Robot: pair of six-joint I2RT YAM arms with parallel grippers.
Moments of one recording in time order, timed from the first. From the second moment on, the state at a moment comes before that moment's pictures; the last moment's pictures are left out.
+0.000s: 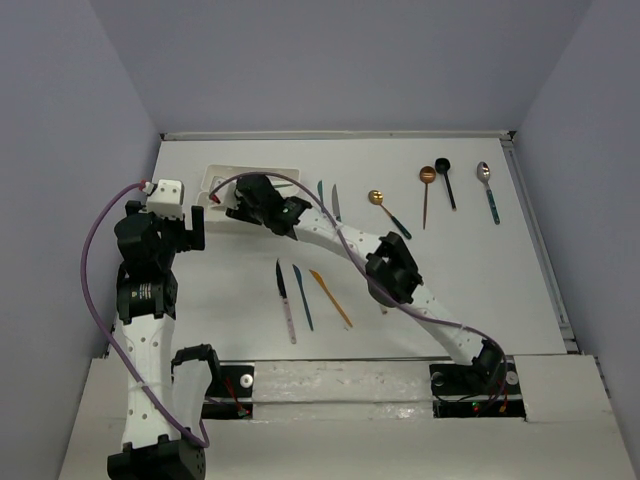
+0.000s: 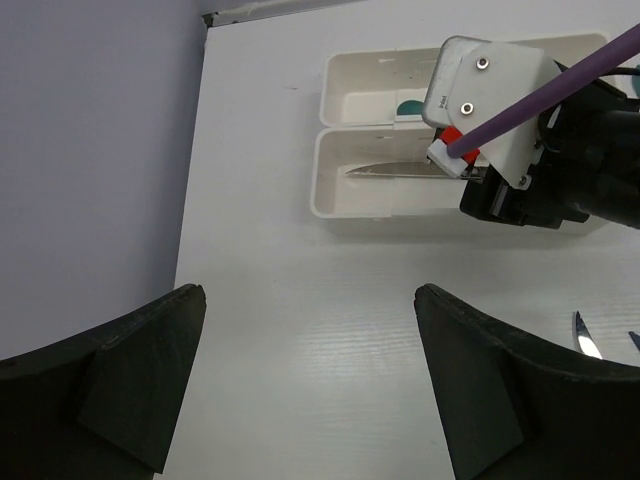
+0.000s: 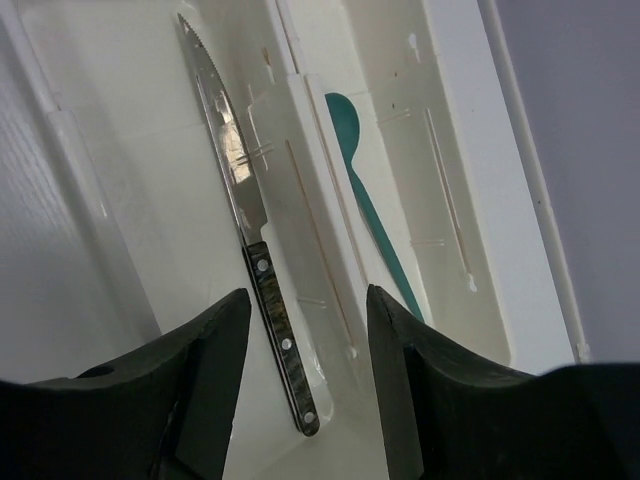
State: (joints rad) left arm 0.19 0.71 0.79 -0.38 0.13 0.22; right arm 0.95 2.65 2.49 -0.36 0.24 -0.59
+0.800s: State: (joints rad) left arm 0.19 0.71 0.76 -0.38 0.13 0.25; right arm 0.63 2.03 1.78 -0.54 0.17 0.19
